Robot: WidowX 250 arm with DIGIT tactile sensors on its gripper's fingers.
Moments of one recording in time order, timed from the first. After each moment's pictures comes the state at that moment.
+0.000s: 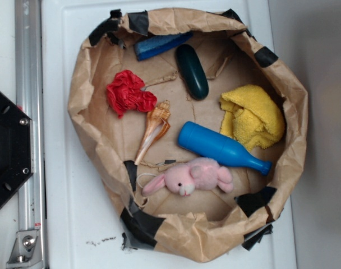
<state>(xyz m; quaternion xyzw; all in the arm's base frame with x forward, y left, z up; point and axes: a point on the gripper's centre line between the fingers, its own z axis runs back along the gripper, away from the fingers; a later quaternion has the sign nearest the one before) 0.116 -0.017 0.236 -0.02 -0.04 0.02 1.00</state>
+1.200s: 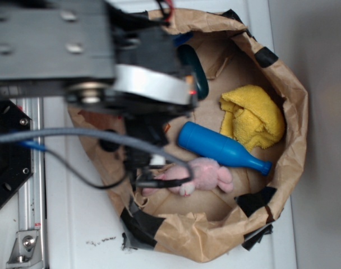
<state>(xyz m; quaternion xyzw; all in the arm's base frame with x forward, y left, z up) 0.243 0.033 0.136 0.01 -0.07 0.01 1.00</state>
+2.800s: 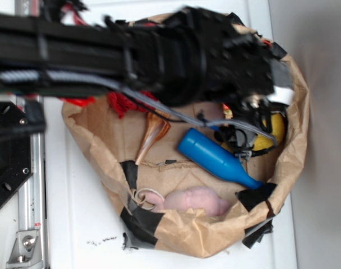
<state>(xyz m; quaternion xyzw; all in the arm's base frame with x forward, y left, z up) 0.341 0.045 0.019 0.03 -0.09 0.01 1.00</state>
